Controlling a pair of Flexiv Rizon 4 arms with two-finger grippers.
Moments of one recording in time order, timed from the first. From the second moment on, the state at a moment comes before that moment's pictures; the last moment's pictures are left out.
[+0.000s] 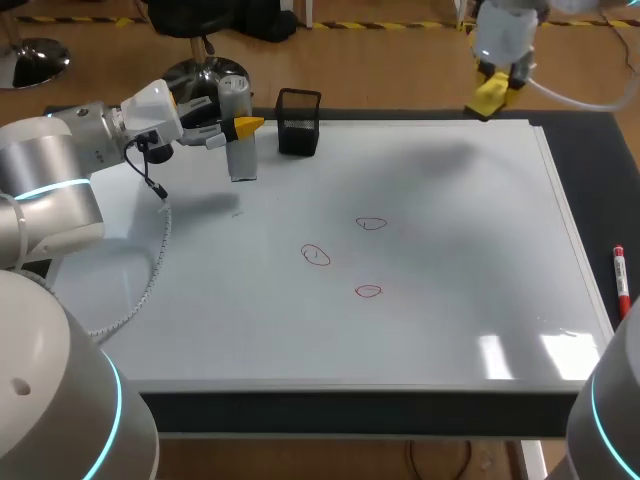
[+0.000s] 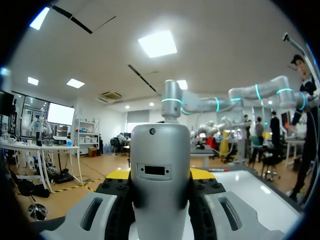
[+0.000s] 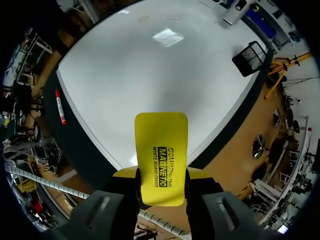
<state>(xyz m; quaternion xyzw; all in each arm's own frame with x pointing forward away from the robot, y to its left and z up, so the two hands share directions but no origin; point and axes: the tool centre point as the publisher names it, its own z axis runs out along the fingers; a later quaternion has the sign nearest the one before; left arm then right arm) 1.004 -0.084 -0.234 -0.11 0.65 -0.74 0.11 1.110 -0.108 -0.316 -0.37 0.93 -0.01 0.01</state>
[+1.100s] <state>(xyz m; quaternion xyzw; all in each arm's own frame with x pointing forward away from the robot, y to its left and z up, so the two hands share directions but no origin) 1.004 -0.084 -0.234 -0.11 0.65 -0.74 0.11 1.095 -0.131 -0.313 -0.35 0.94 0.01 0.03</state>
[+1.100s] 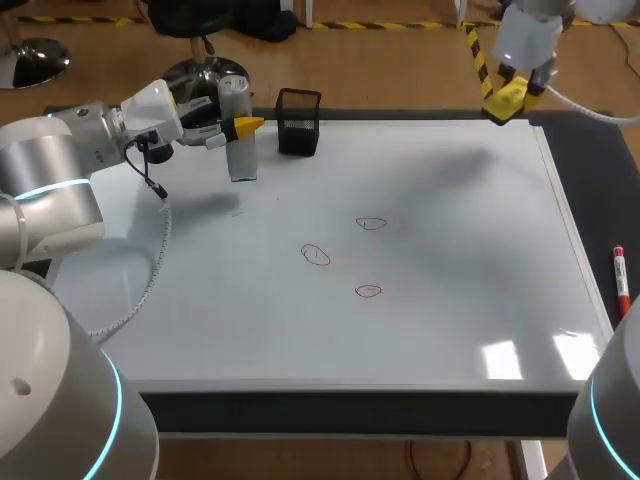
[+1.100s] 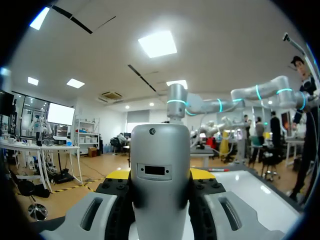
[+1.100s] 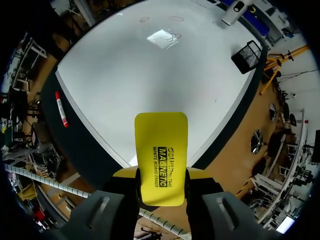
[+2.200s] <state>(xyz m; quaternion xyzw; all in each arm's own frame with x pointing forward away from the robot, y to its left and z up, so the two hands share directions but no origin) 0.969 -0.138 -0.217 -0.05 0.65 -0.76 0.08 1.095 -0.131 -0.313 -0.35 0.94 0.01 0.03</state>
